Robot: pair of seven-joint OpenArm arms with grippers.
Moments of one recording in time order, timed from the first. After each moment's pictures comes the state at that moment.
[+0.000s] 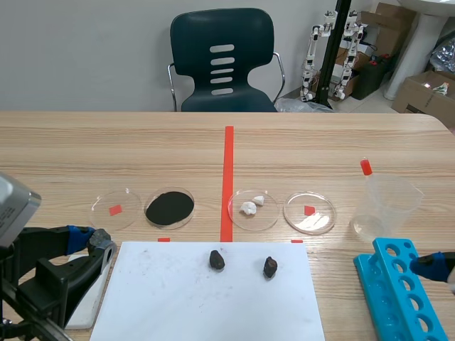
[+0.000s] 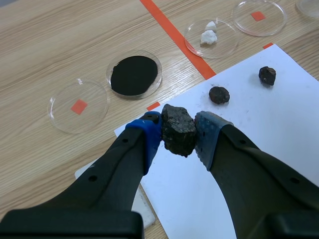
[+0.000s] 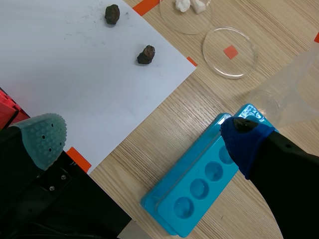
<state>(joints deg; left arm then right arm) 47.7 -26.7 0.6 119.0 -8.6 -13.8 0.6 -64.1 26.8 14.1 122.6 -2.5 27.2 5.0</state>
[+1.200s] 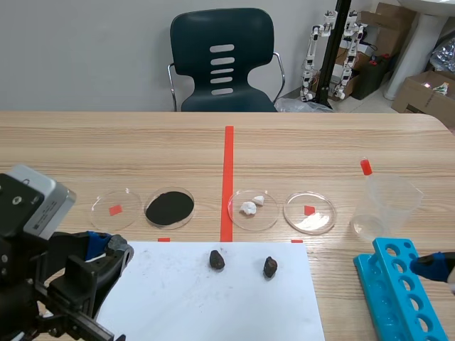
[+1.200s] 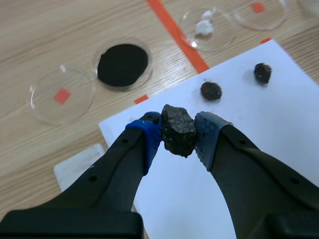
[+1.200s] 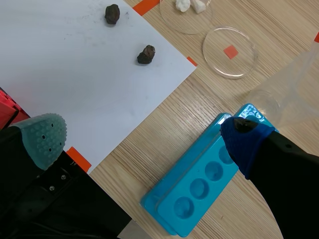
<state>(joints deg) 43.0 -26.7 7.7 118.8 -12.7 -5.7 9.8 -64.1 26.8 14.1 122.6 -2.5 27.2 5.0</state>
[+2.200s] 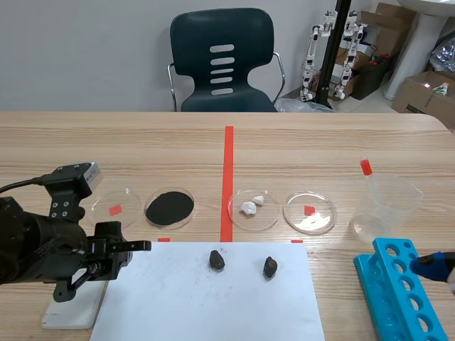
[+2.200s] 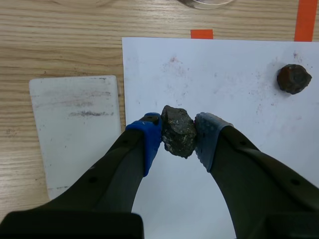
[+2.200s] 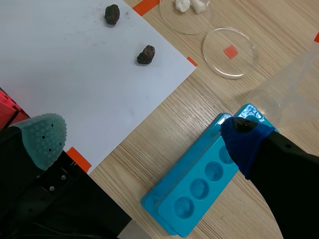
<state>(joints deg) 13.7 -26.0 16.0 104.1 -34.5 17.6 47.6 -64.1 26.8 14.1 122.6 -2.5 27.3 5.0</state>
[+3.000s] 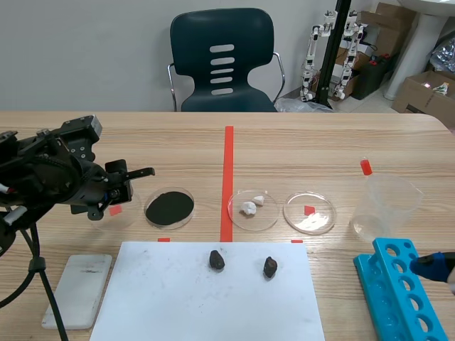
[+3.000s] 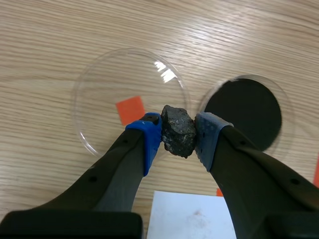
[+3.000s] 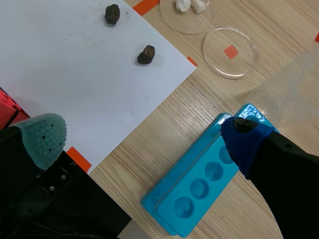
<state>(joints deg) -9.8 -18.1 16.1 75.8 -34.0 17.6 37.4 -64.1 26.8 14.1 122.6 -2.5 27.3 5.0</state>
